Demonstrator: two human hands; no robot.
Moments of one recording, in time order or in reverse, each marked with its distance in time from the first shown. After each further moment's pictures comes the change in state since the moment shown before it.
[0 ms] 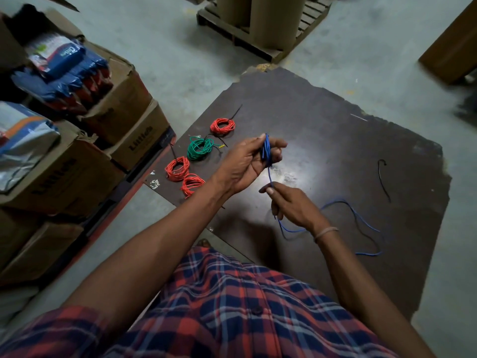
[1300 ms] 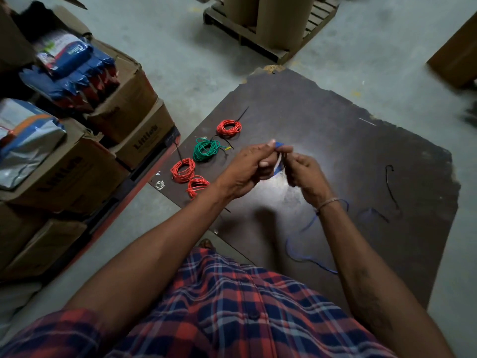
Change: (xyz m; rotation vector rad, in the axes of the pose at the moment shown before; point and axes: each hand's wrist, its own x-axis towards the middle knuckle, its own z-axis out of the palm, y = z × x) left_hand -0.006 0.007 -0.008 0.260 -0.043 0.001; right_hand 0.063 -0.024 -0.024 0.553 0.301 0.101
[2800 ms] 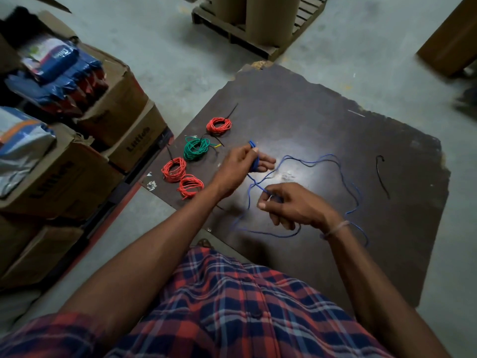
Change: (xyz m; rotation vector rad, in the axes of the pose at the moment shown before) left_hand 0.002 -0.027 -0.008 0.472 0.202 0.007; right_hand -0.081 -0.021 -0.015 -0.507 -0.534 0.049
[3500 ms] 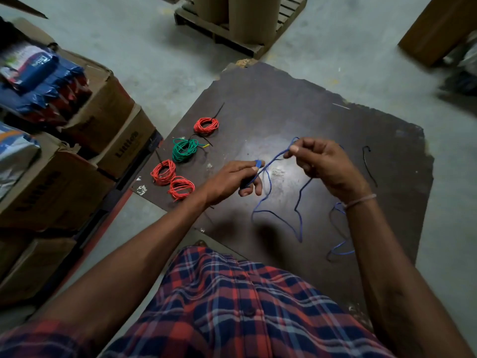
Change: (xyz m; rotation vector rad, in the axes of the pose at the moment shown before) left_hand -0.019 -0.005 0.001 0.066 -0.353 -0.024; right_hand -0.013 0.013 -0.067 0.440 0.445 -0.218
